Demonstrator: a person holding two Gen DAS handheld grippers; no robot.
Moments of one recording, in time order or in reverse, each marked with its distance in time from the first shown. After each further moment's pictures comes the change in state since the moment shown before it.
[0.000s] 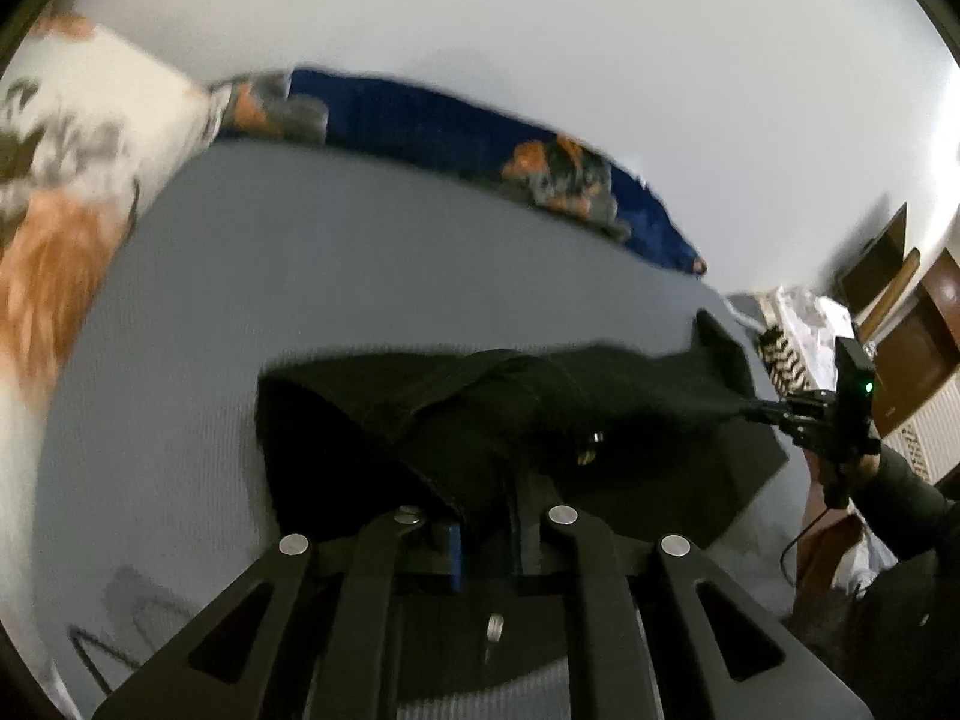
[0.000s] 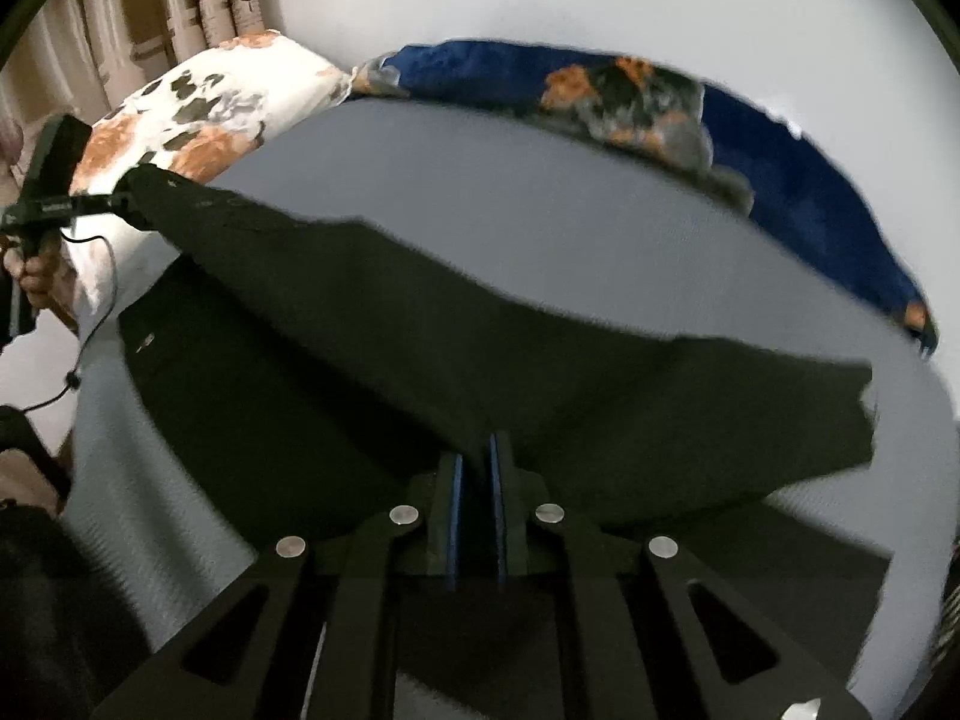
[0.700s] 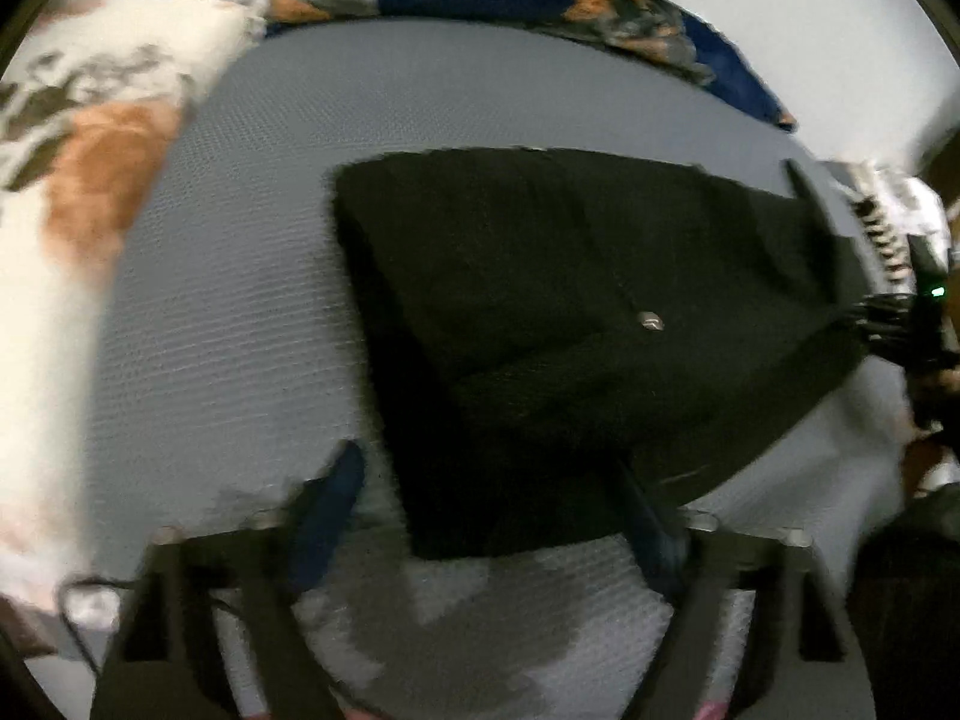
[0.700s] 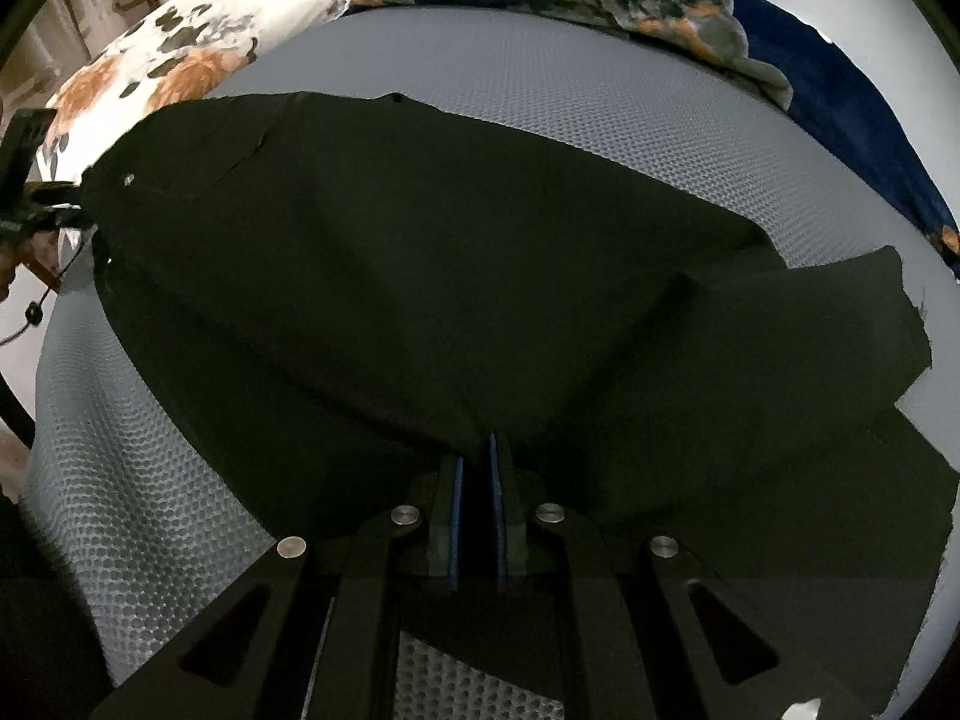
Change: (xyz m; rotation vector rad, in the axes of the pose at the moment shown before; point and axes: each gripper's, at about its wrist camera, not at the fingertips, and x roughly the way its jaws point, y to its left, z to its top) left arm 0.016 0.005 -0.062 0.089 0.245 0.299; right arm 0.059 0.029 -0.054 0.029 0.132 0.002
